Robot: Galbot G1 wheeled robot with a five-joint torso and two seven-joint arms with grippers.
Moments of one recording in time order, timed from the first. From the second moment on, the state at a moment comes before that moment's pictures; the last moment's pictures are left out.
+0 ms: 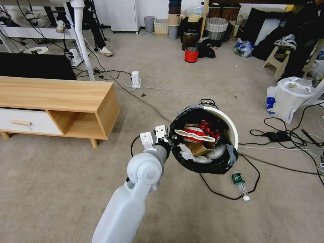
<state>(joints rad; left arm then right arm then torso) 0.91 -1.51 -0.04 -1.99 -0.89 0.68 -0.63 -1.80 1.59 1.25 2.45 0.27 0.04 -0.06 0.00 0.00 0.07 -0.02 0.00</state>
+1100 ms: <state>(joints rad) 0.92 -1.50 -0.04 -2.00 -0.89 0.68 -0.63 -1.81 1.60 1.23 2.41 0.23 0.12 -0.09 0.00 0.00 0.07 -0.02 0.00</state>
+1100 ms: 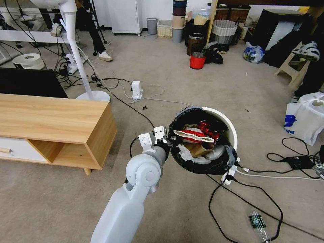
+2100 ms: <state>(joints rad) 0.93 -1.50 -0.07 -2.00 -0.89 0.69 -0.67 -2.04 1.50 0.99 2.36 0.17 -0.06 -0.01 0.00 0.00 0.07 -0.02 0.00</state>
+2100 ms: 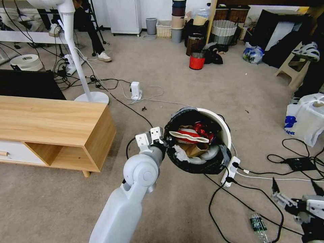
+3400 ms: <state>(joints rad) 0.96 -1.46 -0.10 -2.00 -0.96 0.69 -0.76 -1.96 0.84 0.82 2.08 0.93 -0.57 0.47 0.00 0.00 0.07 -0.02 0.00</state>
